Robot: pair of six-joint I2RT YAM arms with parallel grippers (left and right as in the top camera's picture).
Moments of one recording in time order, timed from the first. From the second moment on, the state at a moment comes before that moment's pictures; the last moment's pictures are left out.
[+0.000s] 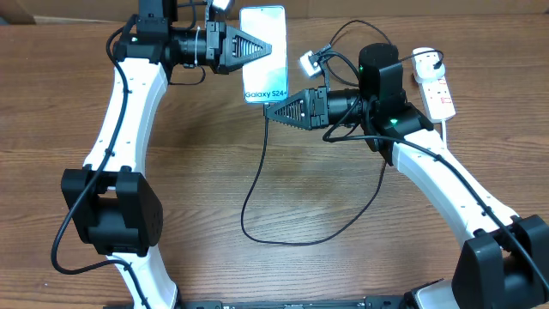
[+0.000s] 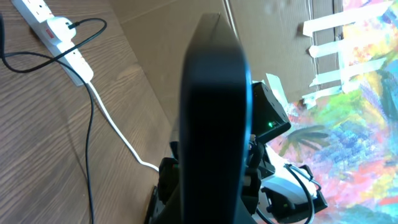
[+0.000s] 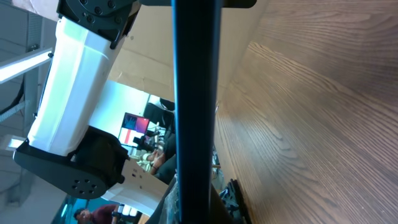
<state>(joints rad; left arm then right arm) -0.09 2.01 1.88 -0.64 1.51 -0.44 0.34 1.63 1.20 0.07 -1.22 0.80</state>
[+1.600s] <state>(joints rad) -0.10 2.01 1.87 -0.66 1.48 -0.41 0.33 1.63 1.20 0.10 -1.14 0.81</state>
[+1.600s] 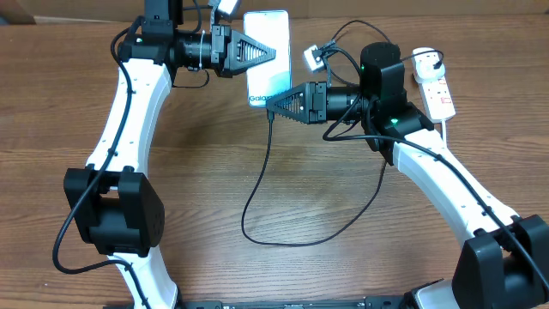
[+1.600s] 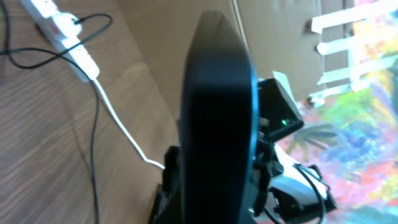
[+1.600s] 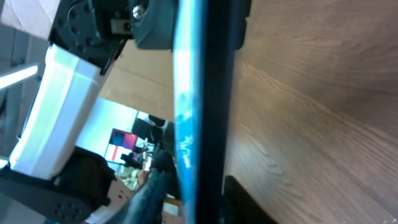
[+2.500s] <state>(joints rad) -0.01 2.00 1.87 -0.74 1.01 -0.32 0.33 1.63 1.20 -0.20 -0.83 0.74</state>
